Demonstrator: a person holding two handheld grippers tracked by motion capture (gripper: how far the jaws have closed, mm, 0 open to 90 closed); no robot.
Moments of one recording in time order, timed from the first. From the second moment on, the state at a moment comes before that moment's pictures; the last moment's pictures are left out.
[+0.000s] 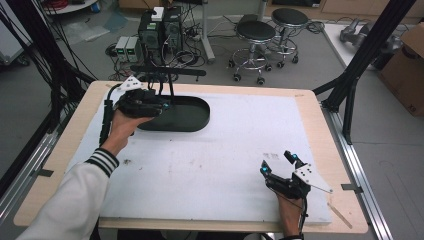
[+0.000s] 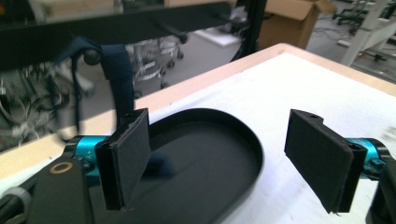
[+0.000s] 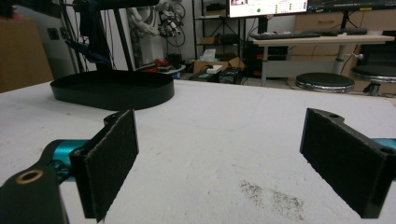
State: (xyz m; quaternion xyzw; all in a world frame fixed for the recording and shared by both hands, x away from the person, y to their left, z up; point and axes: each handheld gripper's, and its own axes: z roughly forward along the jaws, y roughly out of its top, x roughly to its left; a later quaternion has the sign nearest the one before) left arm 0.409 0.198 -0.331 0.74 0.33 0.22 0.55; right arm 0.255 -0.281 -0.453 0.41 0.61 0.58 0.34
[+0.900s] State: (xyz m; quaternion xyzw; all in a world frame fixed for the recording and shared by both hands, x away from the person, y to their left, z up) left arm 0.287 0.292 -0.448 0.65 0.32 0.28 0.63; right arm 0.255 -0.280 -0.453 0.41 0.61 0.58 0.35
